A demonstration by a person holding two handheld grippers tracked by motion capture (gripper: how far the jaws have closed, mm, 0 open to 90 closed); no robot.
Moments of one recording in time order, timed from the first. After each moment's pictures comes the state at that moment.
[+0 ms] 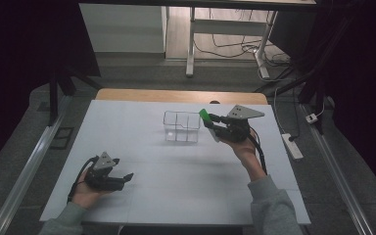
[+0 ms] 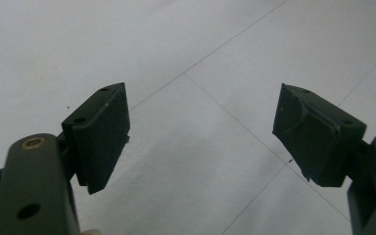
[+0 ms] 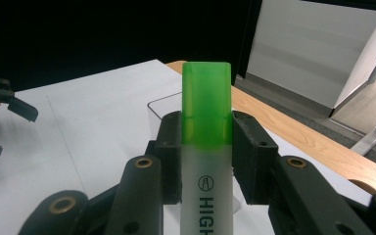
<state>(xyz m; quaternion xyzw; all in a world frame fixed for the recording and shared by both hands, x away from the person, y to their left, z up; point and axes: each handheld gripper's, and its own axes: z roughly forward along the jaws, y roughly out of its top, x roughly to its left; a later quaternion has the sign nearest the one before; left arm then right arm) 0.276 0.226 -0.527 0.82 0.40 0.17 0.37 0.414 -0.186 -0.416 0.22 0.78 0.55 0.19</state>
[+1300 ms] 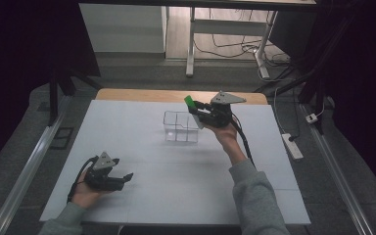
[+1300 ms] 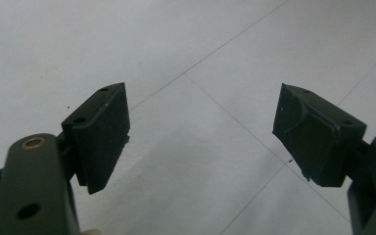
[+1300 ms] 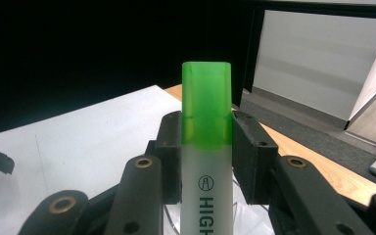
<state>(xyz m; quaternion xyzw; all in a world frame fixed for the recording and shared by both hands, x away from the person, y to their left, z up) 0.276 0.227 -0.526 0.82 0.40 0.17 0.37 0.458 -0.138 -0.416 0.23 0.76 0.58 0.17</state>
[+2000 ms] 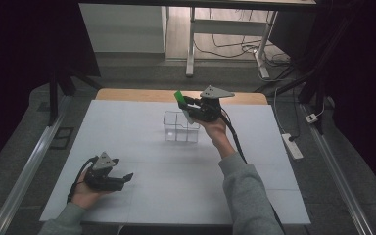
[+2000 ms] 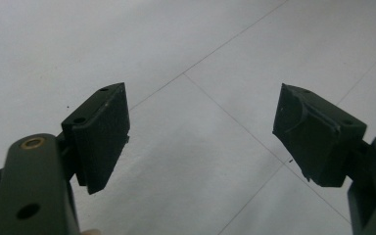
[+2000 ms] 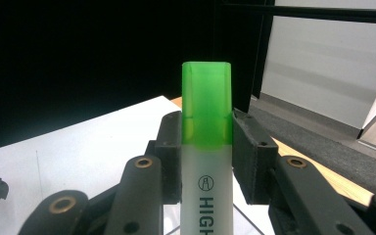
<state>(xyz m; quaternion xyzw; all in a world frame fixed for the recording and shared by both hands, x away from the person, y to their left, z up) 0.275 0.227 -0.526 0.82 0.40 0.17 0.37 0.472 -0.107 -0.415 0.22 0.76 0.59 0.16</state>
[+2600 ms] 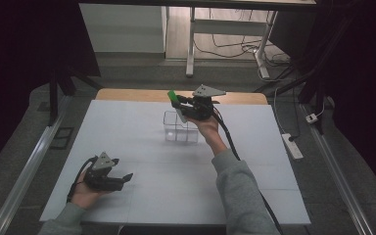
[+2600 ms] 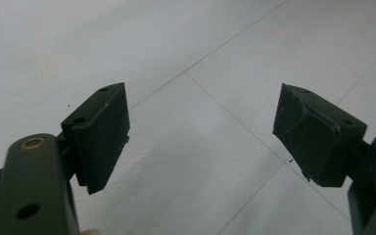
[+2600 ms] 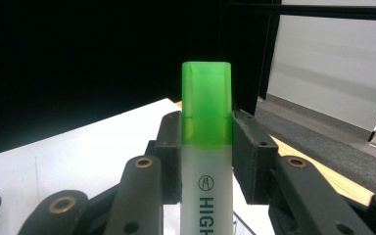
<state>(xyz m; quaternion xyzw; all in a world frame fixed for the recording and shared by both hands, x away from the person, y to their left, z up) 0.275 0.229 -0.526 0.82 0.40 0.17 0.37 0.483 -0.086 -0.424 0.22 0.76 0.59 0.16</state>
